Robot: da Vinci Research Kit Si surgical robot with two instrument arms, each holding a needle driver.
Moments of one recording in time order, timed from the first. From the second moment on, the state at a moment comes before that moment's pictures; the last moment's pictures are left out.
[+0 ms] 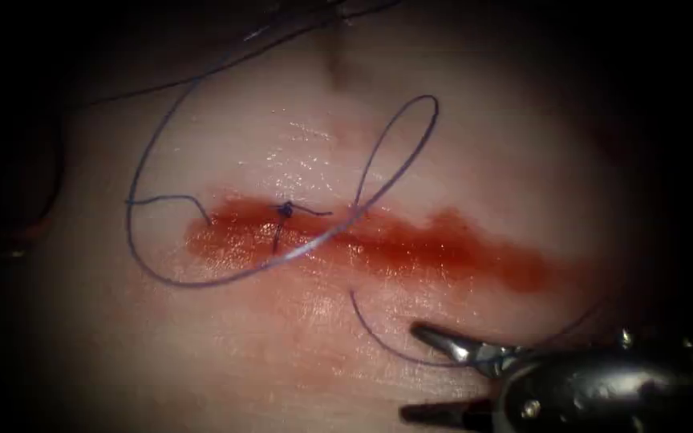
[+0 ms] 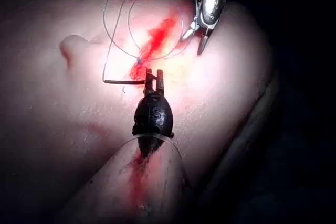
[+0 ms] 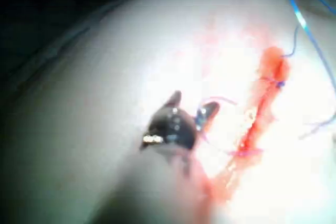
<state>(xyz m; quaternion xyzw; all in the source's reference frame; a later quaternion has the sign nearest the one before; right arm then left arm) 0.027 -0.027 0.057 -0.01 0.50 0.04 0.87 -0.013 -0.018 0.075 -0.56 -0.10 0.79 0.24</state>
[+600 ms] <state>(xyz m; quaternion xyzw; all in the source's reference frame) 0.030 -0.026 0.059 -0.02 0.50 0.05 0.86 -0.013 -0.018 0.075 -0.56 -0.10 0.79 0.24</state>
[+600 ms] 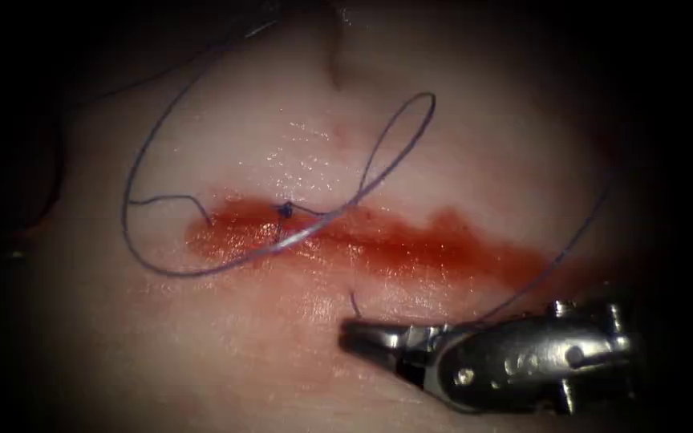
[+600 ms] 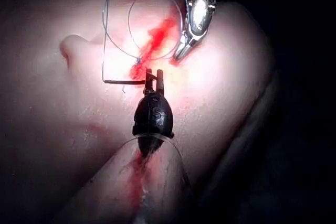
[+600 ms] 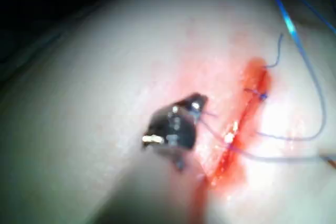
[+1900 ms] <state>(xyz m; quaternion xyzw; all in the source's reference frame) 0.028 -0.034 0.044 0.11 0.56 -0.05 0.82 -0.013 -0.018 0.075 -0.56 -0.10 0.79 0.24</state>
